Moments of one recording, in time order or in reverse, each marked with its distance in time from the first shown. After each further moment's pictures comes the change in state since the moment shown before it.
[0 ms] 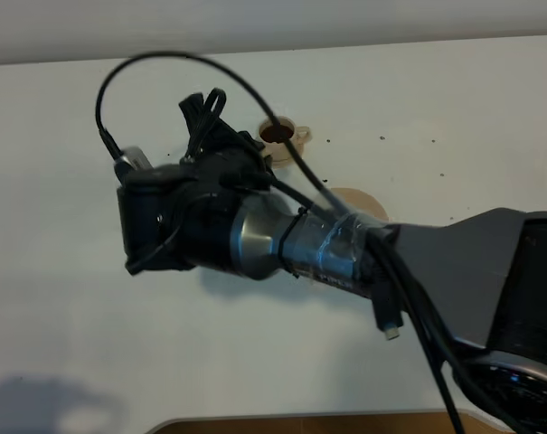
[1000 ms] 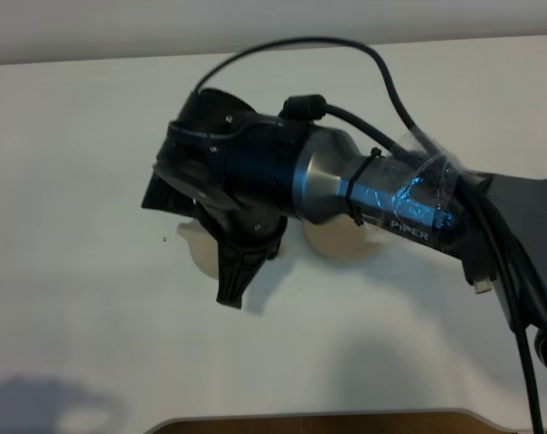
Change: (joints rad) left arm 0.000 0.000 0.000 0.000 0.000 0.000; right arm -0.089 -0.137 0.093 0.679 -0.002 0.352
